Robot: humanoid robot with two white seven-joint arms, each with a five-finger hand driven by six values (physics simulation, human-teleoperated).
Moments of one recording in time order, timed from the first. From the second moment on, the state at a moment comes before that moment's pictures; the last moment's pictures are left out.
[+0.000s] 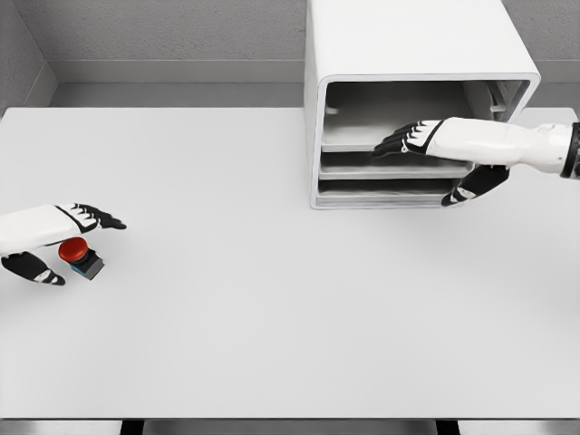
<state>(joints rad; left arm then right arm) -0.20 1.01 -0.31 -1.48 -0.21 -0.61 -0.55 -0.81 -0.93 0.77 -1.47 -0.07 -0.61 0.61</state>
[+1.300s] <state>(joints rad) -0.32 1.02 -0.32 -1.70 -0.14 -0.61 -0.56 -0.84 -0.83 0.77 -1.33 0.06 -0.56 0.61</state>
